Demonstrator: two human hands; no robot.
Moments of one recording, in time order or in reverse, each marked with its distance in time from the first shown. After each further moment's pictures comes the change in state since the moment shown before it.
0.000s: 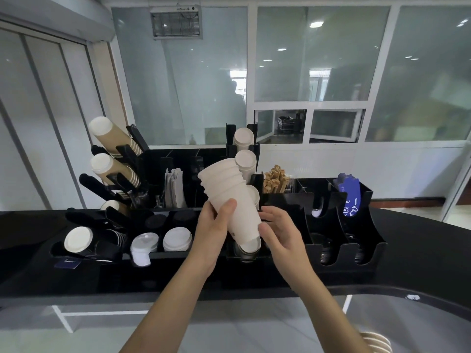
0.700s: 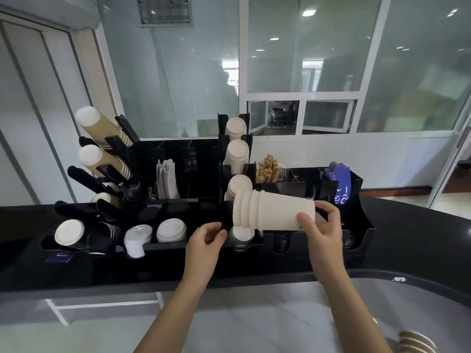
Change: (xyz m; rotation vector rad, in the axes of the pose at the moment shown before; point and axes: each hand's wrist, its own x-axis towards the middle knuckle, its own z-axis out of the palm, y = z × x) left_hand -0.025 -0.072 -0.025 0.393 0.128 -0.031; right_hand -0.017 0.019 -0.060 0.245 0.373 0.135
